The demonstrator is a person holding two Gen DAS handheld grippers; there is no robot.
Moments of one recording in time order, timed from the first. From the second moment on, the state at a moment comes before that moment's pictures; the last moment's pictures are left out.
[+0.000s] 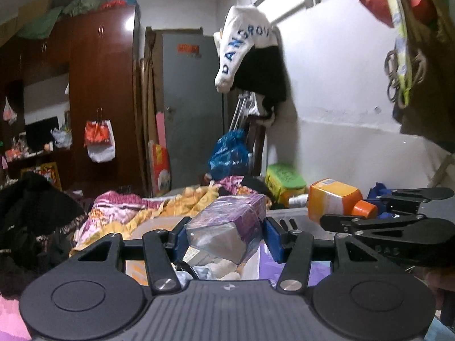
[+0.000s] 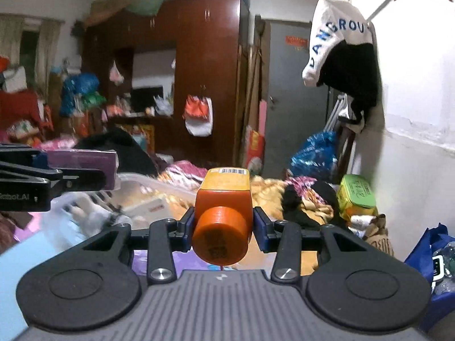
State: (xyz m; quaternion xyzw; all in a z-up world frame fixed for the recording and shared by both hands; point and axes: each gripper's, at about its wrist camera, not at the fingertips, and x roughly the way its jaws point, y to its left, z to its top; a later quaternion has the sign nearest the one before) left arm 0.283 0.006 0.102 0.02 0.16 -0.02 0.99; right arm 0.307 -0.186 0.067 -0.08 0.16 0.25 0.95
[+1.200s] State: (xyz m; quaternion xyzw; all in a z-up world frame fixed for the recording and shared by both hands) left arm 0.149 0.048 0.033 0.03 0.15 -0.04 0.99; right arm 0.231 -0.267 0.016 0.00 0.19 0.30 0.94
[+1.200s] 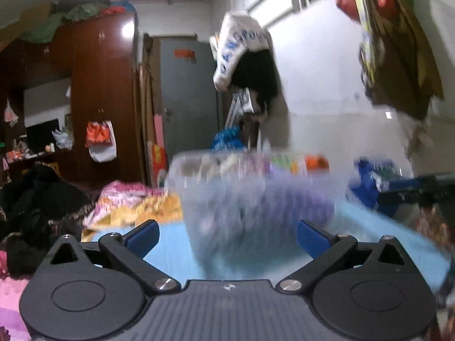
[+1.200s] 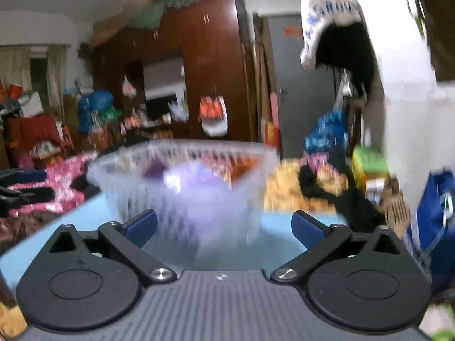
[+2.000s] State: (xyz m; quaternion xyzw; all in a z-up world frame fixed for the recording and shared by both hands) left arm 0.197 0.055 -0.029 0.01 0.30 -0.08 0.95; right arm 0.244 -0.232 -0.047 -0.08 0.29 0.35 0.89
